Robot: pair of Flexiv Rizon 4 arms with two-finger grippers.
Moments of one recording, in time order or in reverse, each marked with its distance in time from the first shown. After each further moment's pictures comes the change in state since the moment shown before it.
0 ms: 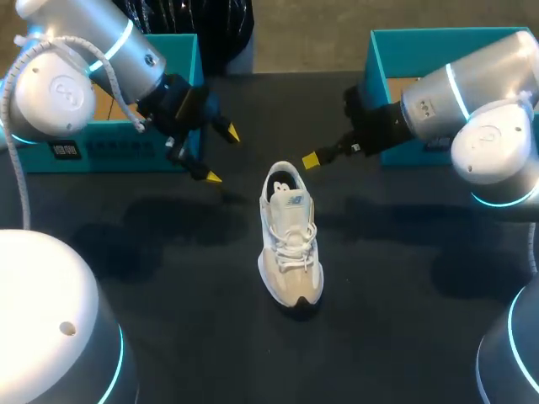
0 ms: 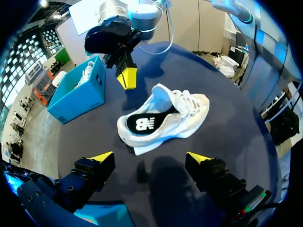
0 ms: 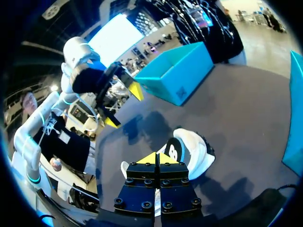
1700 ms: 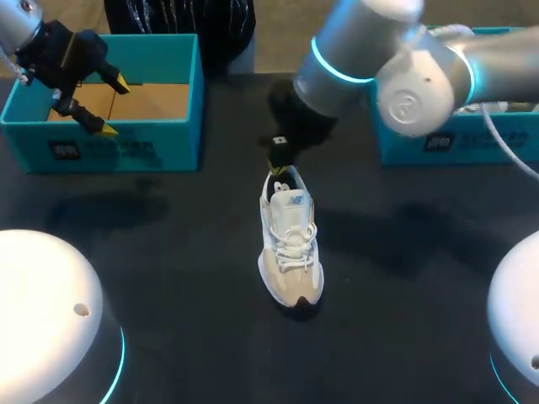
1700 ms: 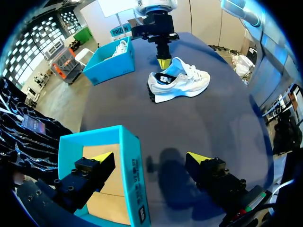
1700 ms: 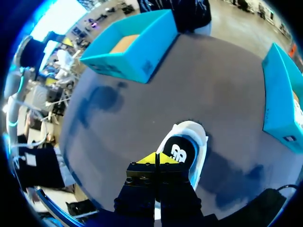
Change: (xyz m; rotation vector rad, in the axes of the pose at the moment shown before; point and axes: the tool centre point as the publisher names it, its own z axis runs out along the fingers) left arm -0.008 0.120 -0.148 -0.131 -0.137 -0.158; right arm 0.022 0.013 0.055 0.300 -0.506 0.258
